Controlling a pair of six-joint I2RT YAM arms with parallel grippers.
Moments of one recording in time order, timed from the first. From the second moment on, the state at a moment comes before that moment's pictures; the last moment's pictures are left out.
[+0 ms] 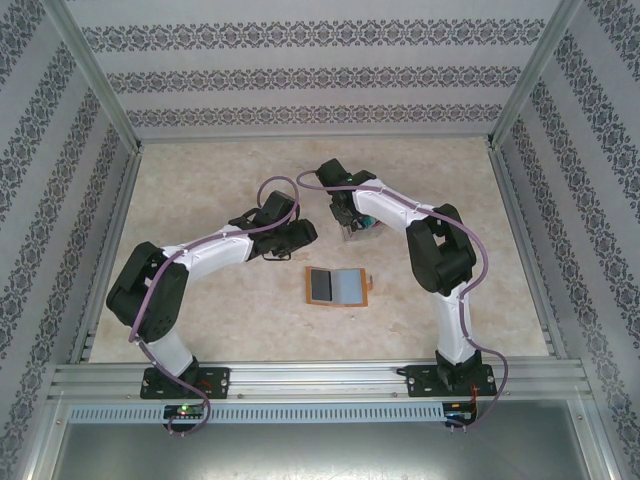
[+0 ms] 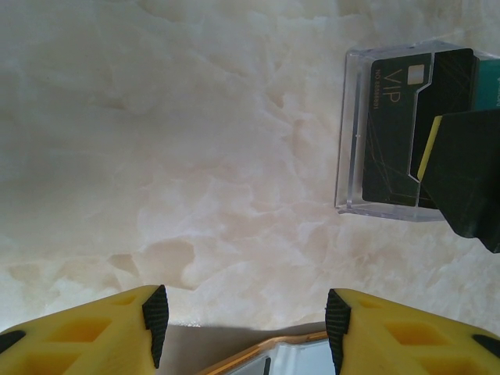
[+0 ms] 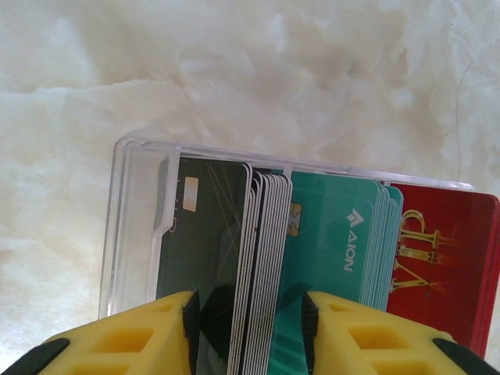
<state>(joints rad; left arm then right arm) -0.56 1.69 1.06 -0.28 0.11 -0.97 0.55 2.11 1.66 -0.82 0.40 0.15</state>
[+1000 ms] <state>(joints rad) -0.56 1.69 1.06 -0.26 0.12 -0.98 0.54 2.09 1.66 -0.82 0.42 0.15</state>
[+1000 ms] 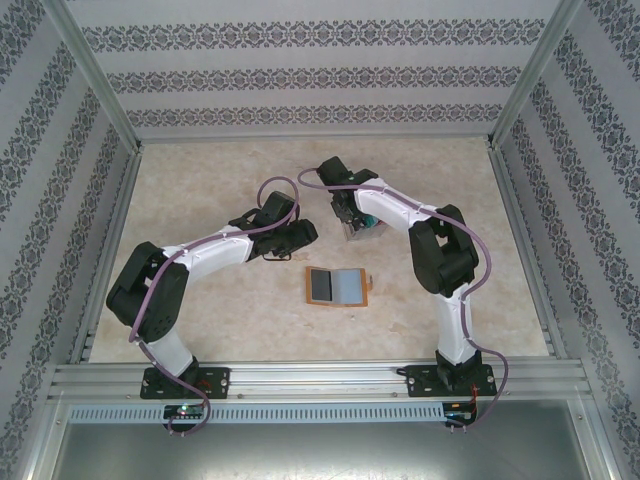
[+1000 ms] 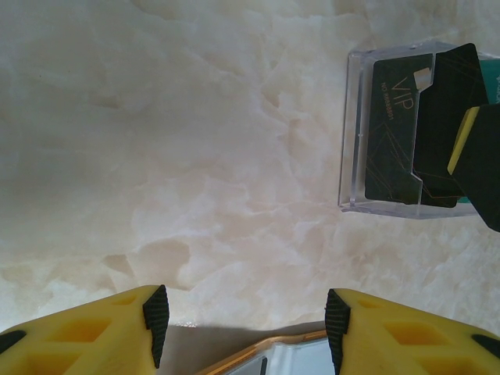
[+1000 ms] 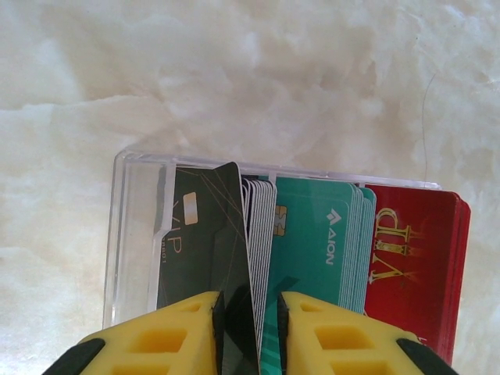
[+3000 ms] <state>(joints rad) -0.55 1.68 0.99 0.31 0.48 -1.26 0.30 1.36 0.85 -0.05 -0.63 1.19</state>
